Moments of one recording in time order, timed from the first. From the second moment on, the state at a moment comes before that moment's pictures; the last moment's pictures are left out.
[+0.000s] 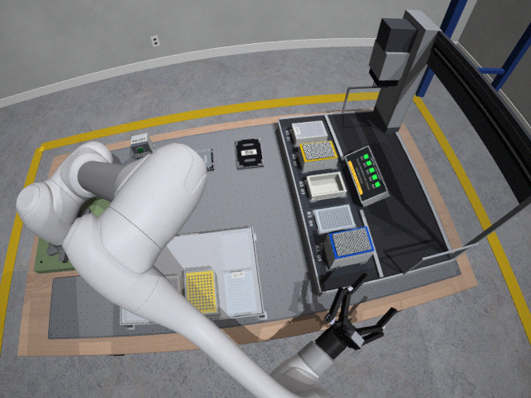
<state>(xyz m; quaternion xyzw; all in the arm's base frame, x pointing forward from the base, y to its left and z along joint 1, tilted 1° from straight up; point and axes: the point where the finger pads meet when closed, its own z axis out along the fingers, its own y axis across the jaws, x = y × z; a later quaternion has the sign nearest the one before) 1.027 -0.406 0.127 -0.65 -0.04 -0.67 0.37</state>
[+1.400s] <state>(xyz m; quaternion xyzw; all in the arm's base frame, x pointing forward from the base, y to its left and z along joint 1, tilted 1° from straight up) 0.984 -0.320 0.157 -0.79 -0.04 -0.54 0.30</state>
